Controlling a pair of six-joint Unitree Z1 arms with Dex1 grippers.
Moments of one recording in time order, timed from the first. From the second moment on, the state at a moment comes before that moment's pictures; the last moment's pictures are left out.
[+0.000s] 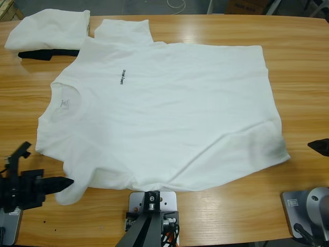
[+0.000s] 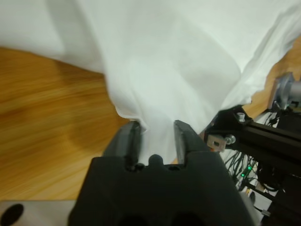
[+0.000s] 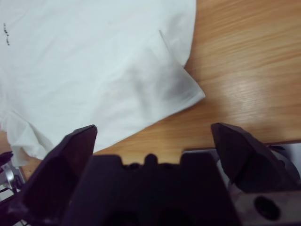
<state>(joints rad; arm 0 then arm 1) -1.09 1.19 -0.19 -0.12 -0.10 -1.15 0.57 0.79 -0.69 0.91 0.00 0.86</state>
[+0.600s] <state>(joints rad) -1.08 1.21 -0.36 0.29 -0.11 -1.18 0.57 0.80 -0.69 0.93 0.00 0.96</state>
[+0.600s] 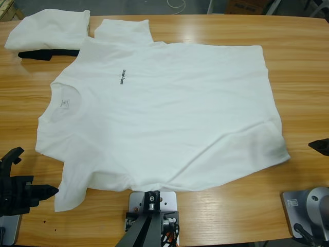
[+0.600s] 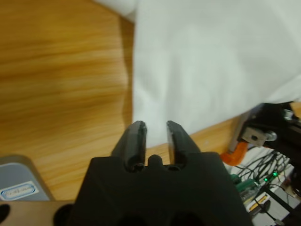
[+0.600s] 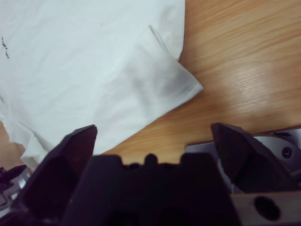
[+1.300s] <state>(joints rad) -1.29 1.31 -0.14 -0.22 0.00 -1.35 0.57 0.76 -0.69 0.93 0.00 0.93</state>
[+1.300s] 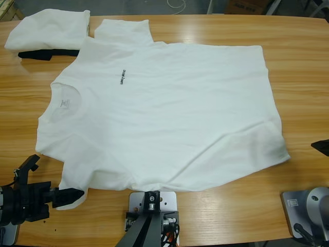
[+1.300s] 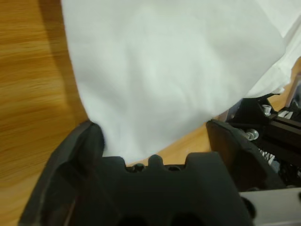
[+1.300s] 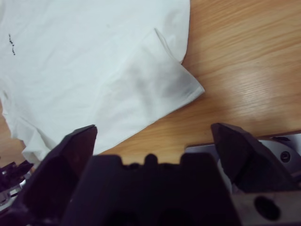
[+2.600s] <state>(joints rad) -1.31 1.21 -0.22 0.03 0.02 -1.35 0.58 0.80 -0.72 1.04 0.06 1.50</state>
